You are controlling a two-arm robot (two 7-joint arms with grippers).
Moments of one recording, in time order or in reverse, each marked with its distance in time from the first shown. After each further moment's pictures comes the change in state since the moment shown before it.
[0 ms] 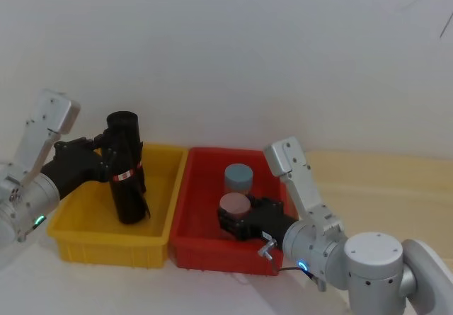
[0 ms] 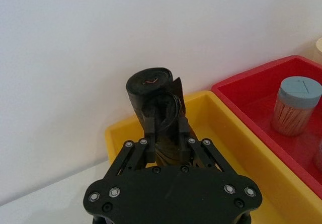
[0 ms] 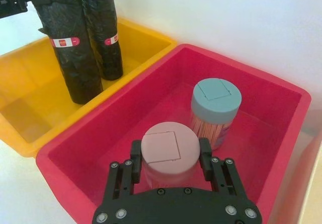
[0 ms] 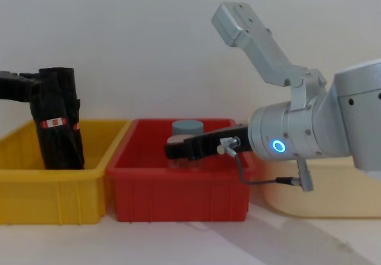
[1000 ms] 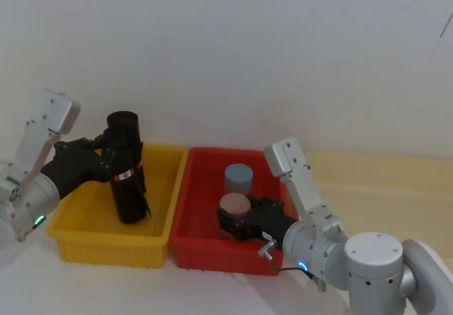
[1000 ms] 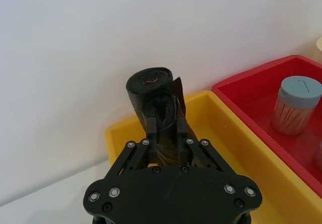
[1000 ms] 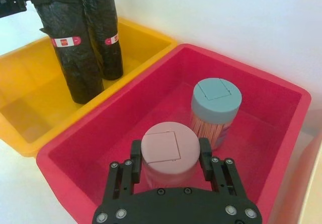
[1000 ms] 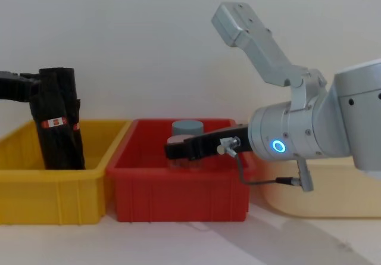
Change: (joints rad) left arm 0.000 0.000 0.000 0.000 0.002 0.000 0.000; right arm 0.000 0.000 0.000 0.000 0.000 0.001 0.001
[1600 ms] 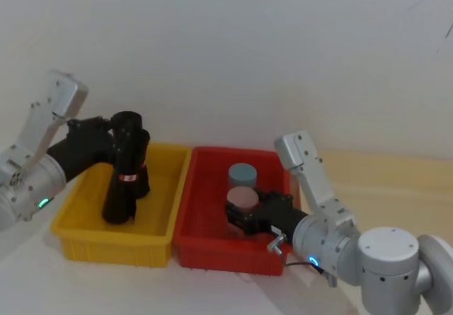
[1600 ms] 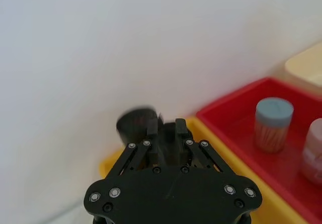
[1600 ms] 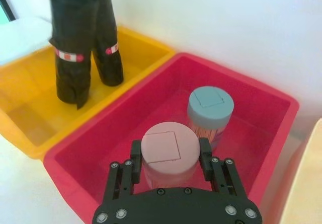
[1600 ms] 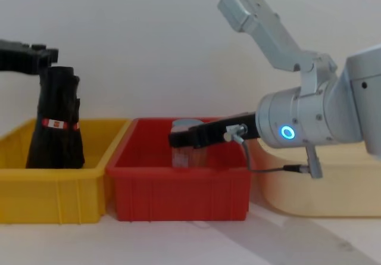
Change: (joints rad) left arm -0.030 0.021 0.000 -0.025 0.008 -0.071 -0.090; right arm -0.006 0.018 0.009 -0.055 0.003 0.028 0.010
